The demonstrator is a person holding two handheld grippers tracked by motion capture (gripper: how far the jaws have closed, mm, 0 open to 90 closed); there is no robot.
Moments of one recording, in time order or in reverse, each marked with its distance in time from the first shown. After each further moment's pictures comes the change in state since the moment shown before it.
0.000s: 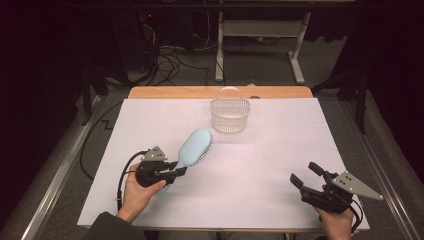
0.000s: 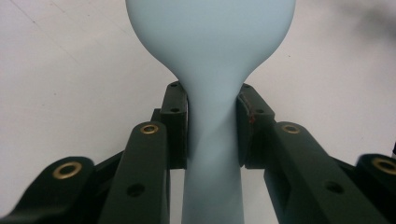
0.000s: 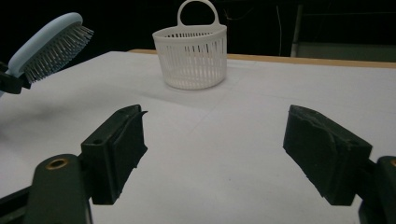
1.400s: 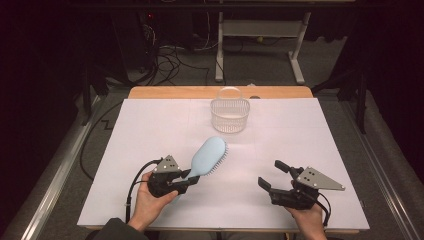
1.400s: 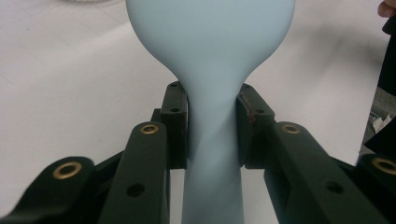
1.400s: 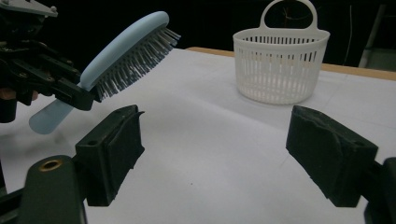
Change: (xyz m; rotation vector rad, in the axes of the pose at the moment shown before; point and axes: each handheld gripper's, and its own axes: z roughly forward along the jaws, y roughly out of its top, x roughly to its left) left arm -0.035 0.000 0.017 -0.028 -0.048 0.057; right arm 0.057 0.011 0.046 0.020 0.205 -0.059
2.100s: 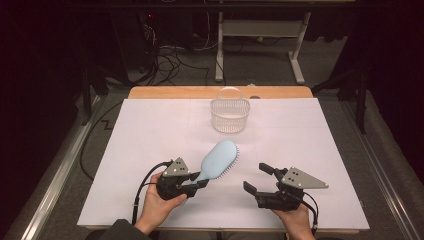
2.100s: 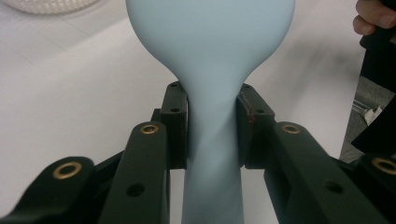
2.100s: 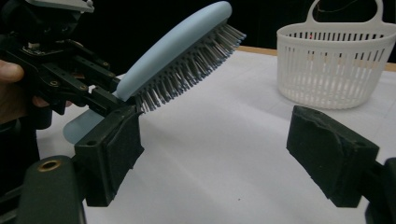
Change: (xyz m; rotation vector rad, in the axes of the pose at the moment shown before) left arm -0.018 0.009 0.012 0.011 -0.029 0.048; right arm 0.023 0.003 0.022 0.023 0.098 0.013
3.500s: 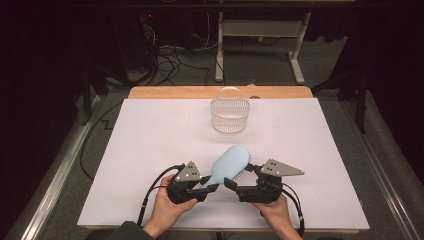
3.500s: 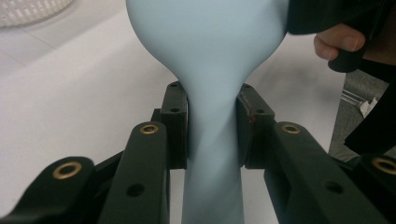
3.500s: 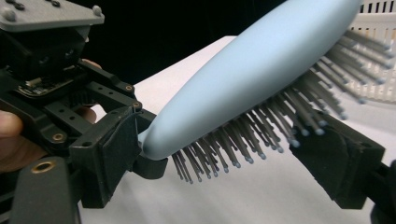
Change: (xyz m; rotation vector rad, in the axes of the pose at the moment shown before) left arm -0.020 0.008 0.015 0.002 -0.026 0.044; right arm 0.012 0.008 0.046 0.041 0.099 0.115
